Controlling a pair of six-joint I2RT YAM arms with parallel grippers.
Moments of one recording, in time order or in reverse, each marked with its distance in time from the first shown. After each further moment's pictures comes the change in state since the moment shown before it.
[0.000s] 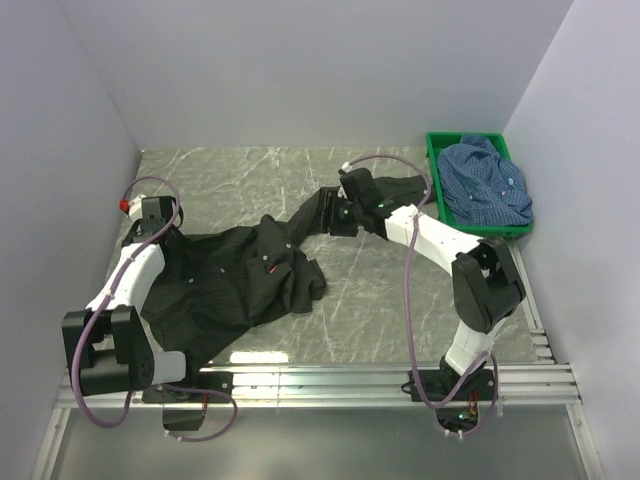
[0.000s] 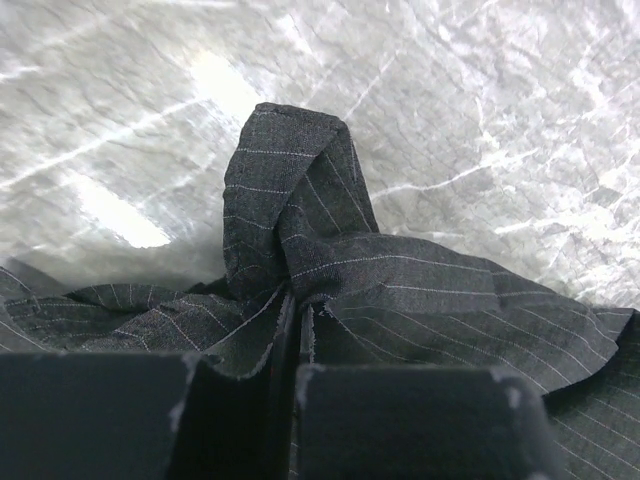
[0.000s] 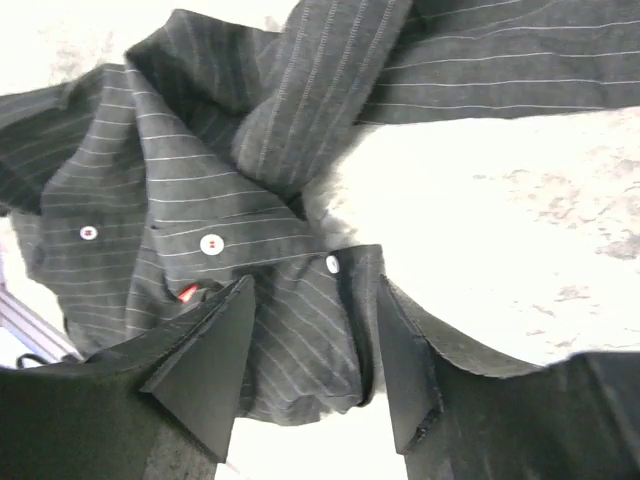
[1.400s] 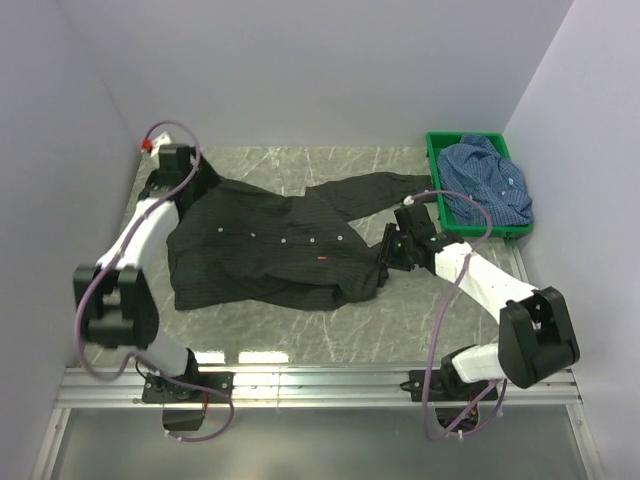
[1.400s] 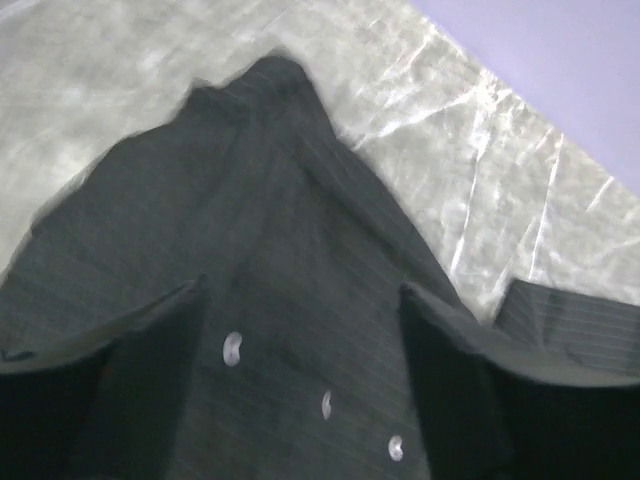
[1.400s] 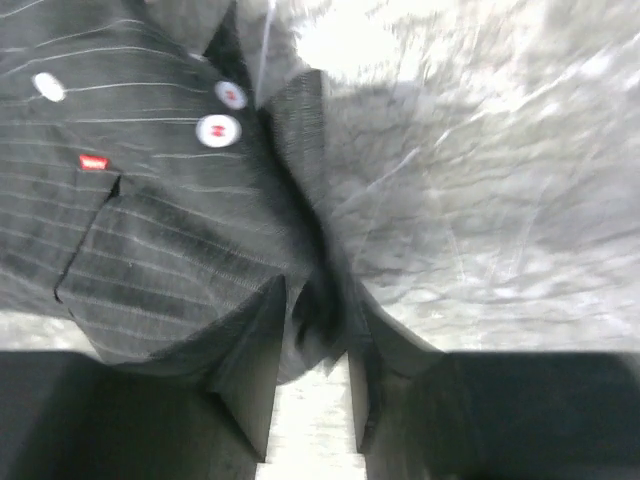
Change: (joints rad) left arm -0.135 0.324 0.461 0.145 0.097 0.045; right arm -0.203 -0.372 -0.458 -0.112 0.134 -0.008
